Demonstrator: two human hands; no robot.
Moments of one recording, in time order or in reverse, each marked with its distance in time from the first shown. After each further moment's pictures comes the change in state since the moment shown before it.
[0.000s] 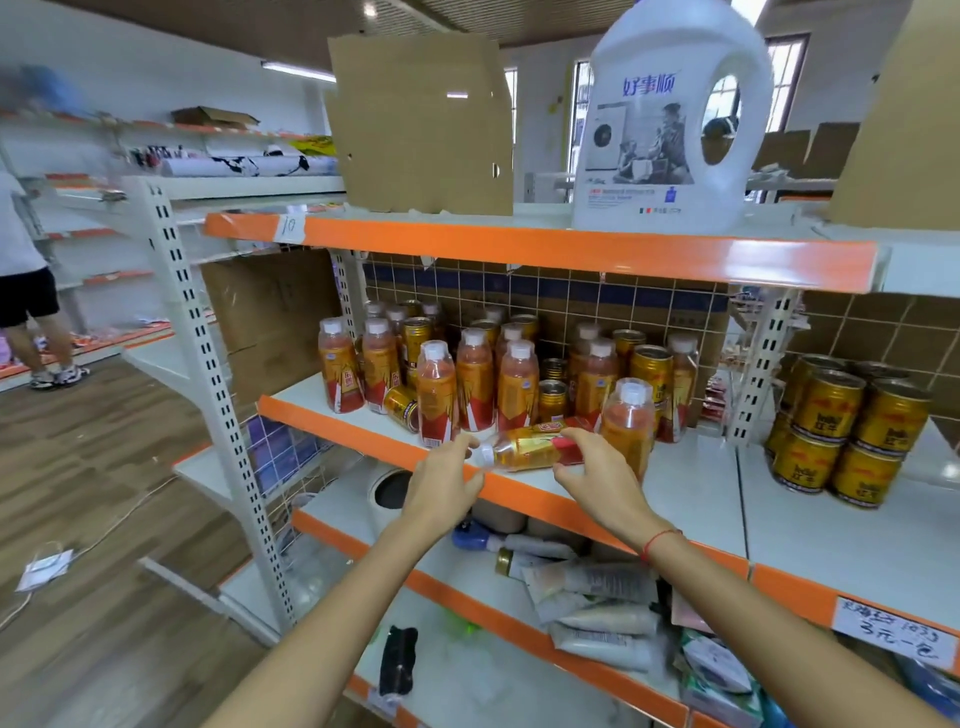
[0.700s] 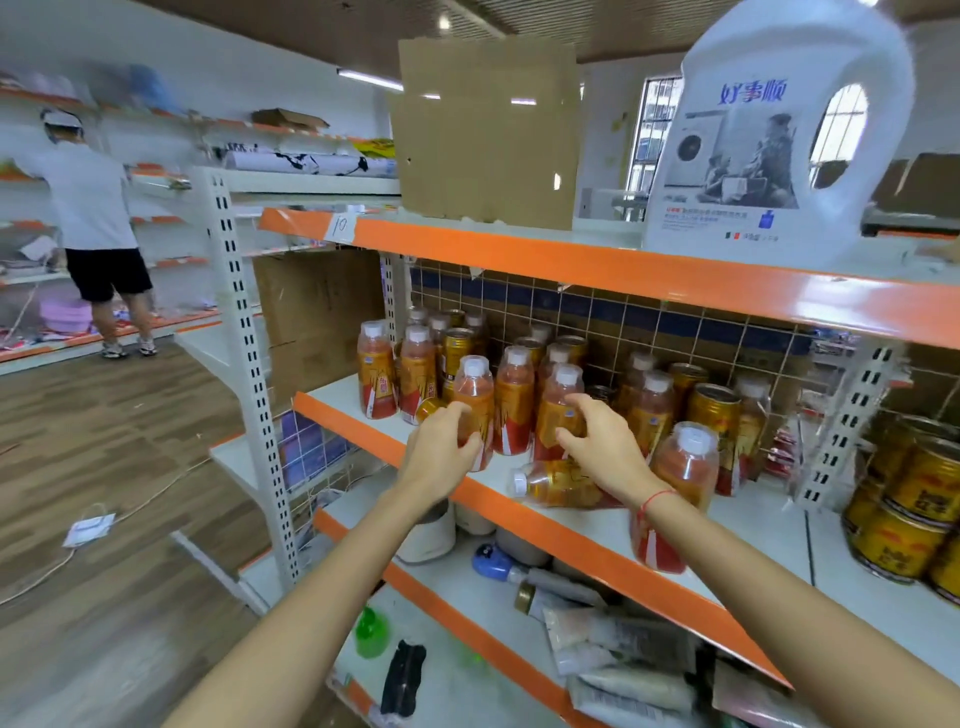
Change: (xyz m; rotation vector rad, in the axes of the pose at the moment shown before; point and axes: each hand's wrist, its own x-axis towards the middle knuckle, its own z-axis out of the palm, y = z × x) left_hand 0.056 -0.030 -0.033 -0.028 0.173 -0.084; right_hand 0.090 -0.030 0.011 -0.014 -0.039 -0.108
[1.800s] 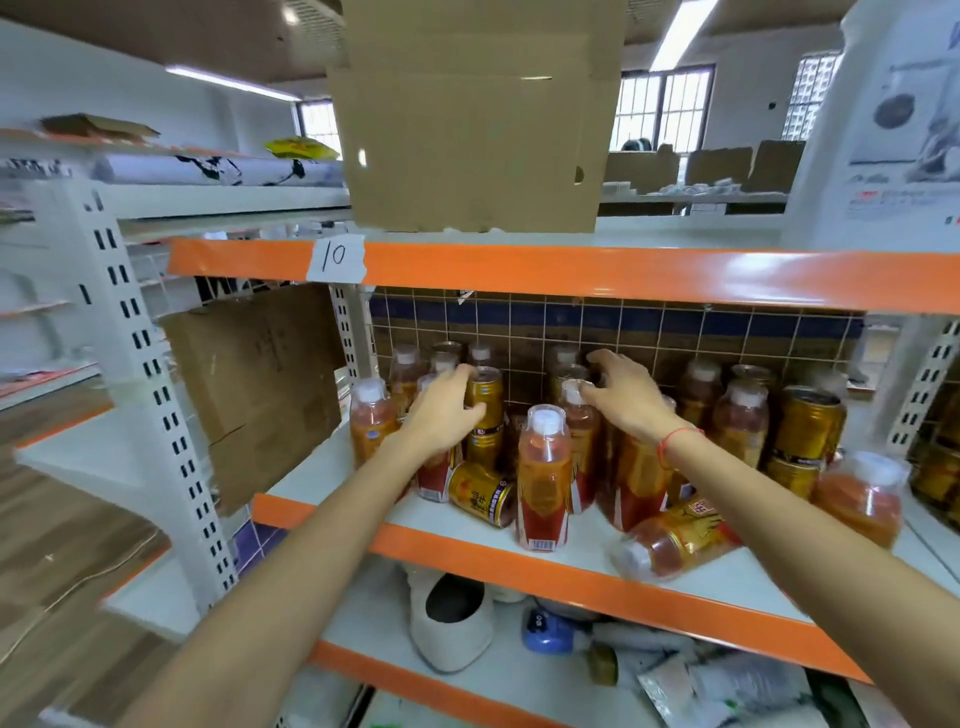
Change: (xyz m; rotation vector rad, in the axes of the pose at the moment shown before) left_hand 0.216 -0.125 -0.029 0.015 -0.272 0.313; right_hand 0.164 -0.056 0.075 -0.161 0.205 0.289
